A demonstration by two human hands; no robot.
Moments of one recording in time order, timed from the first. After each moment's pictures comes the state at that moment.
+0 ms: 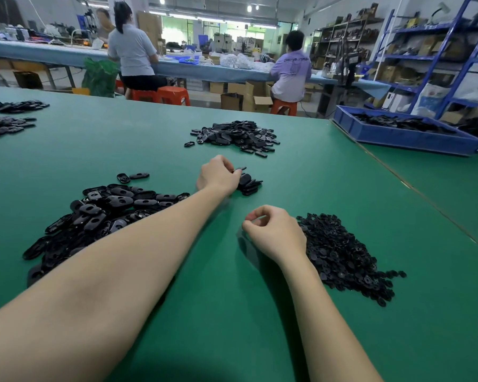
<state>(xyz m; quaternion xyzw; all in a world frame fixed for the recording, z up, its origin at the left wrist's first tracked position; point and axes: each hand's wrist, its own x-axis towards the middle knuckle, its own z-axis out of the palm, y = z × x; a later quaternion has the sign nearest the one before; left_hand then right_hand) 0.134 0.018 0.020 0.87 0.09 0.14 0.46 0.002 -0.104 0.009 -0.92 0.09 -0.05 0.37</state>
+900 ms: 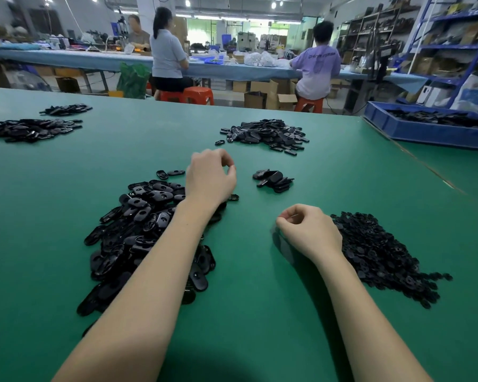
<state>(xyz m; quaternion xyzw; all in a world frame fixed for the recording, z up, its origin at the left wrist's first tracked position) 0.056 0.096 0.050 0.92 0.00 0.25 0.30 -0.001 -0.100 0.006 -0.93 0.09 -0.08 0.34</state>
